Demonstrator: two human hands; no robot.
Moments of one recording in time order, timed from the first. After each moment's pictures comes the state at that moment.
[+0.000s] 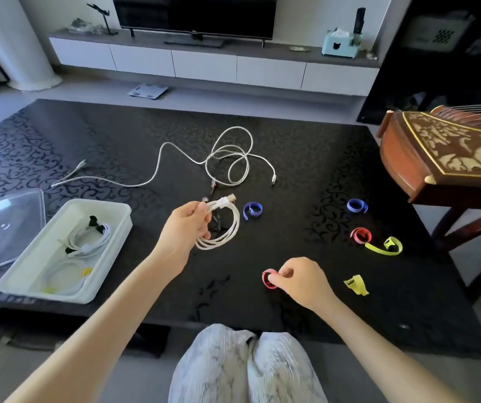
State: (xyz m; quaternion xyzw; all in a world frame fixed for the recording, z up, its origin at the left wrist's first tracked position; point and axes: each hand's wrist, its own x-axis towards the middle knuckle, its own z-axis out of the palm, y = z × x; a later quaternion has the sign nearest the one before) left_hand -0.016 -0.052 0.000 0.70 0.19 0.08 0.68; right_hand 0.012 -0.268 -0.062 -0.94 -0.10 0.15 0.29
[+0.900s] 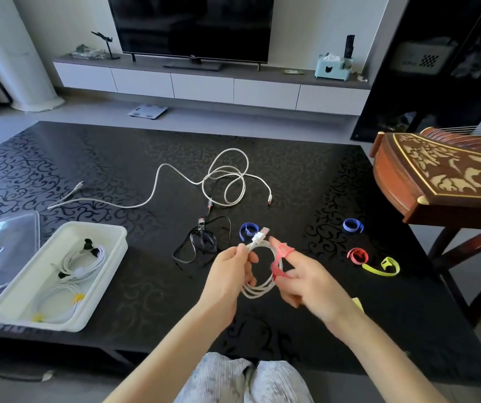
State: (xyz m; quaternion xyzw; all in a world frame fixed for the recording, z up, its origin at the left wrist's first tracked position) left_hand -0.021 -0.127 -0.002 0.63 0.24 0.00 0.74; right_hand 0.000 -0.274 0.017 -0.82 -0.16 0.23 0.51
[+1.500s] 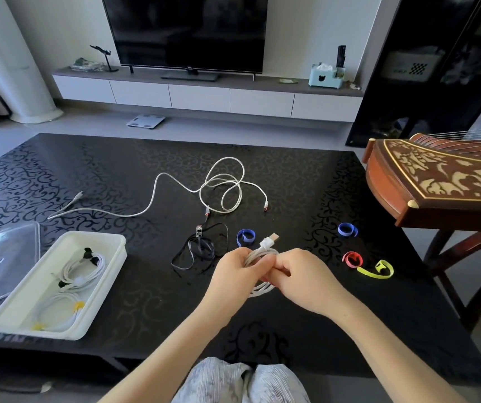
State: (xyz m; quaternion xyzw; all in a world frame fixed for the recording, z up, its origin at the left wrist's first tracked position) left_hand -0.027 -0.132 0.018 0.77 0.13 0.01 0.63; right_hand 0.014 -0.265 0.033 -0.91 -0.28 0.12 0.28
